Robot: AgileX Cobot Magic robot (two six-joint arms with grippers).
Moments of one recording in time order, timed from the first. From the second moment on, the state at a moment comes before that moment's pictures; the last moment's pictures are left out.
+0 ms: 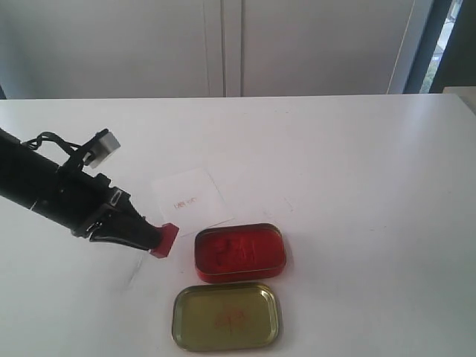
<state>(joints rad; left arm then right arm) -0.19 1.77 -0.93 -1.10 1.05 1.03 -0.14 0.00 0.00 -0.03 0.36 0.05</state>
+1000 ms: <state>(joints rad) -0.19 1.92 -0.93 -1.13 0.99 1.03 -0.14 0.00 0.00 -0.03 0.36 0.05</state>
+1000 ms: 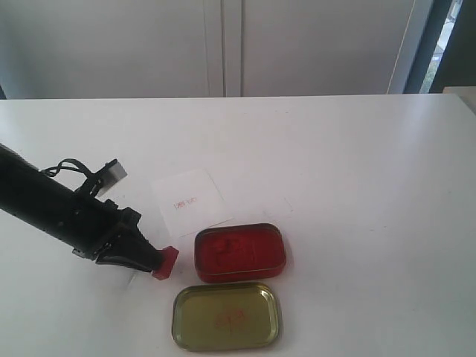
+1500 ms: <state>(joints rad) -0.19 1.92 -0.93 -1.13 0.95 0.99 -0.14 0.00 0.00 -0.03 0.36 0.05</state>
